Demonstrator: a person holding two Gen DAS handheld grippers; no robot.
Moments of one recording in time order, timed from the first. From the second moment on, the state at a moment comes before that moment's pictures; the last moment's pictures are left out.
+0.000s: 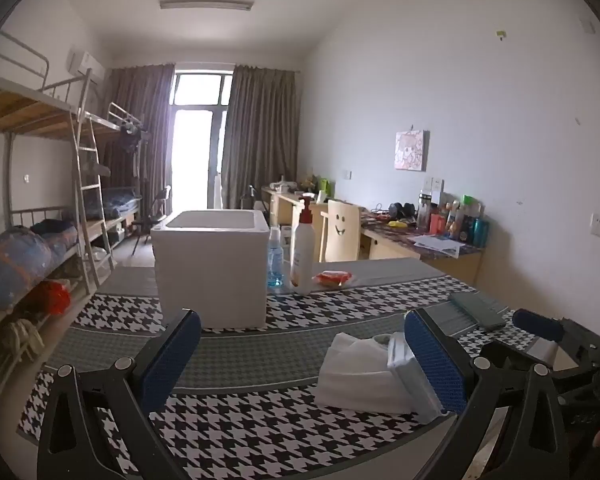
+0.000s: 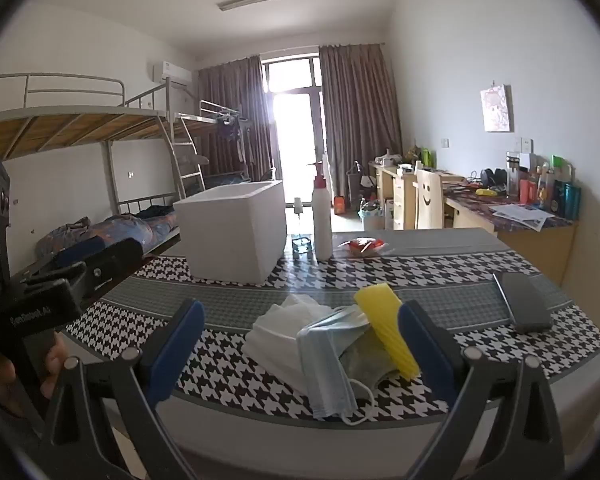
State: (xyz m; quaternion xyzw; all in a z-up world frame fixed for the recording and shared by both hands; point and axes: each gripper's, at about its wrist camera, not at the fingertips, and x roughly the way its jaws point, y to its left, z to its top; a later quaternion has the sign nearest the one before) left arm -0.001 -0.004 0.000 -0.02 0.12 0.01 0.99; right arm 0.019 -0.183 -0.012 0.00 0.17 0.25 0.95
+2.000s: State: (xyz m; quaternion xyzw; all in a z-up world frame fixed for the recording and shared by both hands) left arm 0.003 0.000 -0.002 -0.03 0.14 0.02 0.99; right arm 0.018 -0.186 -0.011 0.01 0.16 0.24 0.96
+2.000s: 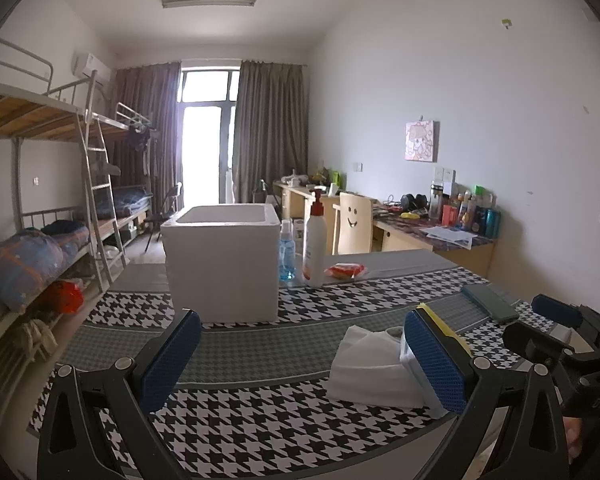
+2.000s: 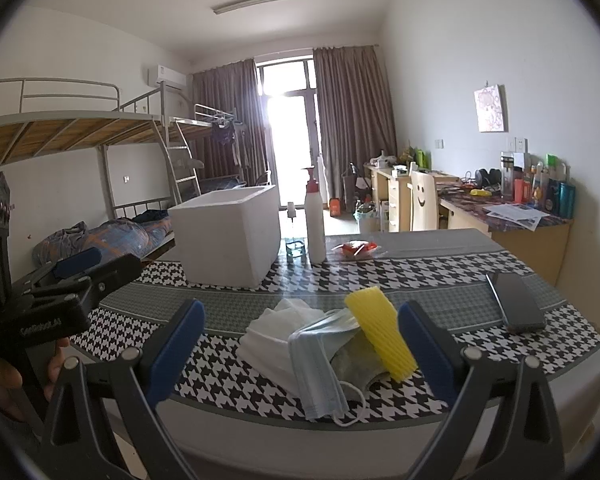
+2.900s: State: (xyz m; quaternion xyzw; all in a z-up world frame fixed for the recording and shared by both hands) left arm 0.032 -0.016 -0.015 -0.02 0.18 -0.02 0.98; right arm 0.033 -0.198 -0.019 0.02 0.19 0.23 0.96
